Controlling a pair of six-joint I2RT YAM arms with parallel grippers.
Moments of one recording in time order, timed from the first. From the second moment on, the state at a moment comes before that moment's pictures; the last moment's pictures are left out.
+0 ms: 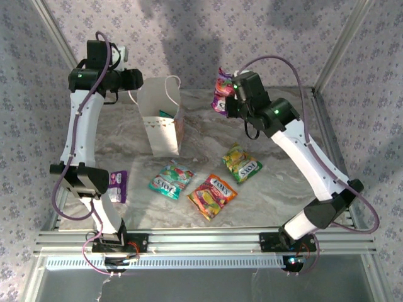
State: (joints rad) left arm -0.11 1.80 2.22 -1.12 0.13 -0.16; right arm 0.63 1.54 1.84 -0.94 0.30 0.34
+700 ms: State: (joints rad) left arm -0.09 1.85 2.23 -1.15 0.10 -0.12; right arm 0.75 1.71 2.17 -0.94 0.28 0.27
